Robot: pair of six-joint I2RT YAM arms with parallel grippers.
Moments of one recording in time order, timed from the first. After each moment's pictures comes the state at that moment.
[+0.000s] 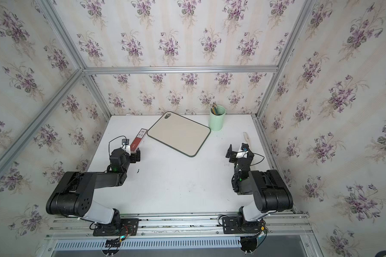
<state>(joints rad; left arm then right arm) -0.03 1.53 0.40 0.76 -0.17 0.11 0.08 1.55 0.20 1.24 0.23 0.07</state>
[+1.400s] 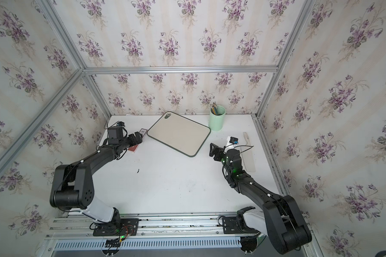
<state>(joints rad) 0.03 1.68 1.01 -0.04 0.18 -0.36 0.38 1.22 0.42 0.46 -0.01 0.58</state>
